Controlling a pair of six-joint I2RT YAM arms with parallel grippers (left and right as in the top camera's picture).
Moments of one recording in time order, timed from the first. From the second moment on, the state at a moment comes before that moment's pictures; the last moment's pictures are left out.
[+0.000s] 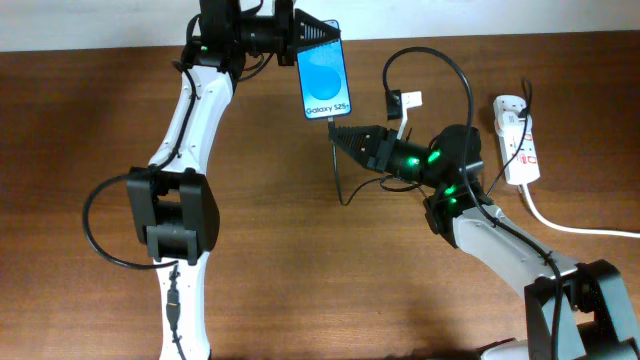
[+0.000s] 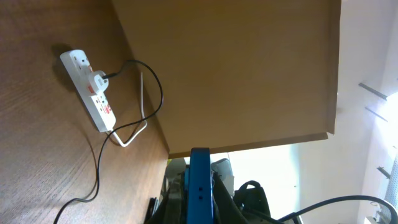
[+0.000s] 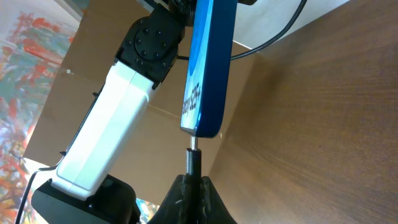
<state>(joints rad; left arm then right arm) -0.17 2.38 2.25 -0.09 1.44 -1.08 0.28 1.58 0.79 0.84 -0.89 1.18</state>
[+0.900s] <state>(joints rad) -0.18 2.38 2.25 -0.09 1.44 -1.08 0.28 1.58 0.79 0.84 -0.88 1.19</state>
